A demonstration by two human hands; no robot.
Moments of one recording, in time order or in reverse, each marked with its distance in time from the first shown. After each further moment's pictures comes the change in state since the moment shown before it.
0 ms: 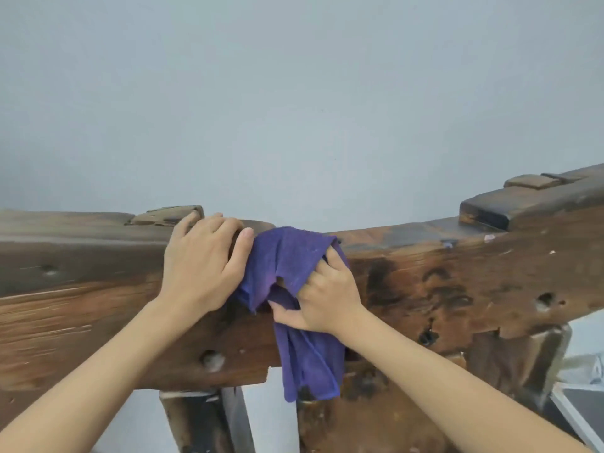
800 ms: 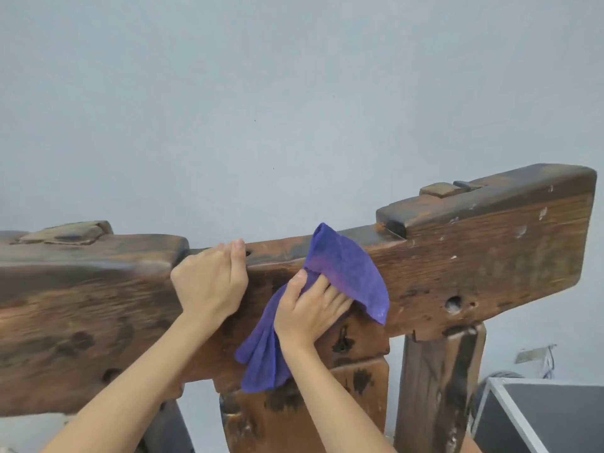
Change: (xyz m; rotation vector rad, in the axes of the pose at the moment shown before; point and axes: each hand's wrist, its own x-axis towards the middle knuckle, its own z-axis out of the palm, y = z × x) left_hand 0.024 0.144 0.067 0.086 0.067 -0.231; right_hand -0.056 0.046 -0.011 0.170 0.280 1.173
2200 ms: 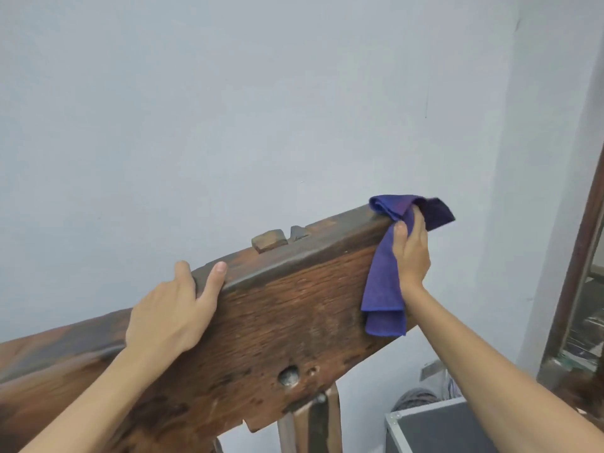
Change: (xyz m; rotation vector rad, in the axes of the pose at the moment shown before) left_hand 0.041 0.262 0.053 -0.333 -0.258 0.049; right_hand 0.413 0.296 -0.175 0.085 0.018 -0.024
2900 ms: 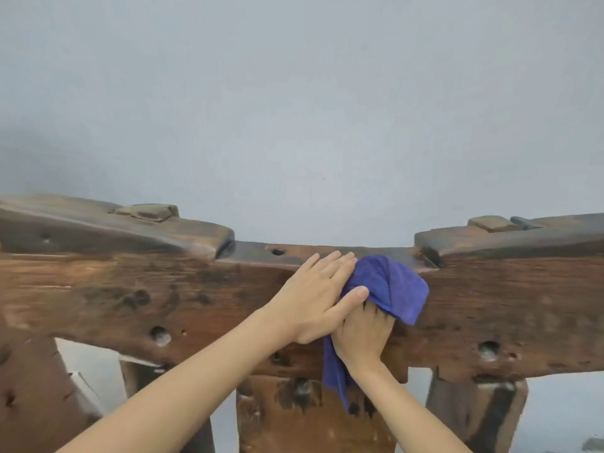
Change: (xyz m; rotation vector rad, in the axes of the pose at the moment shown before) left_hand -0.105 -0.150 -0.110 0.090 -0.290 0.369; right_hand -0.370 -0.226 0.153 -0.306 -0.534 -0.386
